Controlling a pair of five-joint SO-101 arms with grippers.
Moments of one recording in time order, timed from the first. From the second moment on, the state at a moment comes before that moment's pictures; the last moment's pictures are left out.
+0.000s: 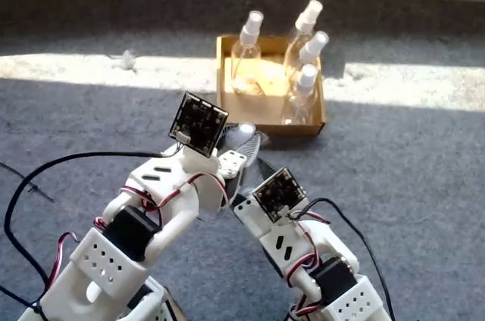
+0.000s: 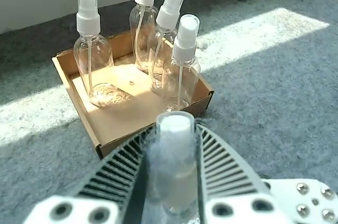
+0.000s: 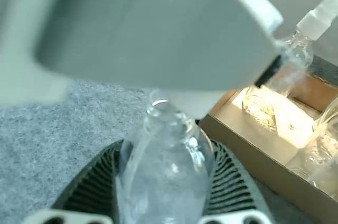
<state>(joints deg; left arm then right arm) 30.7 -58.2 53.6 42.4 11.9 -37.3 -101.6 91.8 33.2 11.3</state>
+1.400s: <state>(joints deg) 21.5 -57.5 52.9 42.7 7.8 -33.3 -75.8 76.4 32.0 5.9</state>
